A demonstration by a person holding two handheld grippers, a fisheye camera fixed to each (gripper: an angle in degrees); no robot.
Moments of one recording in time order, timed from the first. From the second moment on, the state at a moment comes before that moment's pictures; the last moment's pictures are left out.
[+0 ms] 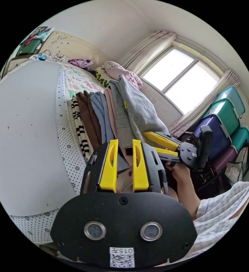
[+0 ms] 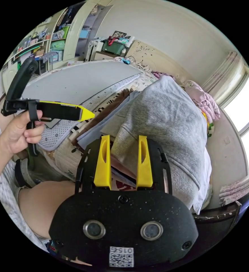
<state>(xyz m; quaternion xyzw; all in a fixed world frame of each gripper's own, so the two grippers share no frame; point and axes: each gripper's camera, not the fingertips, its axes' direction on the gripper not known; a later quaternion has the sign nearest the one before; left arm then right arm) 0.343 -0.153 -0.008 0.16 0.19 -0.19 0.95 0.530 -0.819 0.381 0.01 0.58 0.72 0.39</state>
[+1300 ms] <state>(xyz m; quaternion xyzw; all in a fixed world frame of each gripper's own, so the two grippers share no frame) 0.228 0.005 -0.370 0.42 0.53 0.04 0.73 0.061 -0.879 0.309 0.58 0.55 0.25 0.55</state>
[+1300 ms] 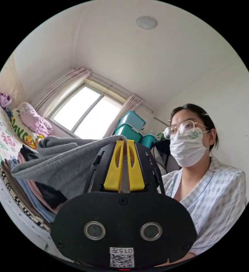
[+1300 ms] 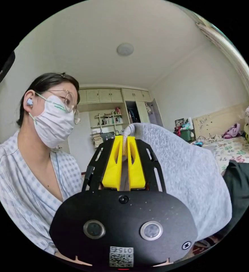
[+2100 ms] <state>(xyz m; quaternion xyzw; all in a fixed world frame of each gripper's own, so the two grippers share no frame) -0.104 0.078 -0.673 0.53 0.27 -0.13 0.79 0.090 -0.743 0.041 0.67 0.58 0.21 0.40</state>
